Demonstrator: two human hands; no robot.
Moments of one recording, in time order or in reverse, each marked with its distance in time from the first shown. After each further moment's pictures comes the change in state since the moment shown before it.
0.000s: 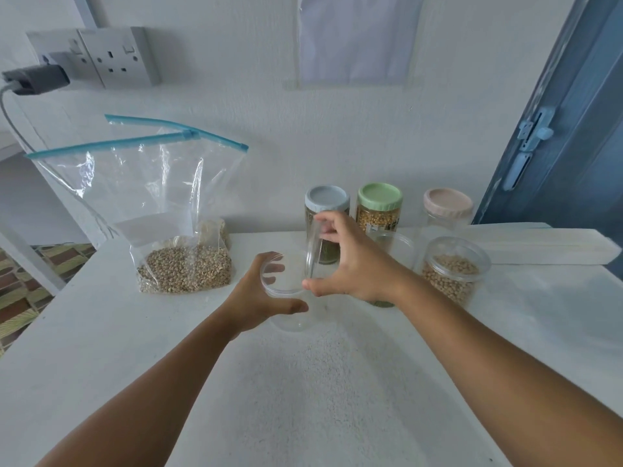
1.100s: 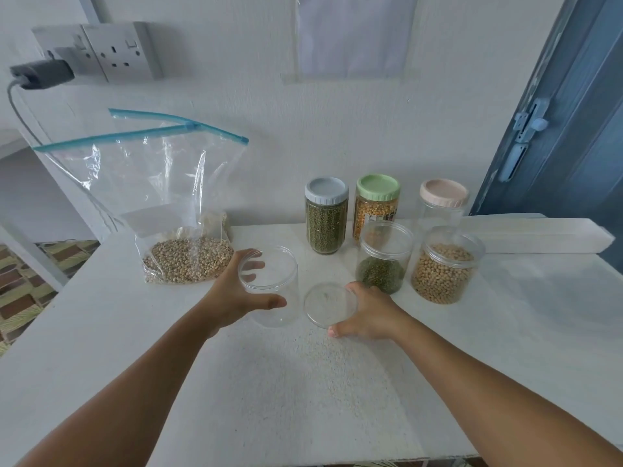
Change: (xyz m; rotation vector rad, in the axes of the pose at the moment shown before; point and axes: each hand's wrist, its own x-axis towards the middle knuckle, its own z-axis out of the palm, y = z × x) left_hand -0.027 -0.007 -0.031 -0.022 0.004 -0.076; right_hand -0.040 0.074 0.057 -0.207 -0.193 0.602
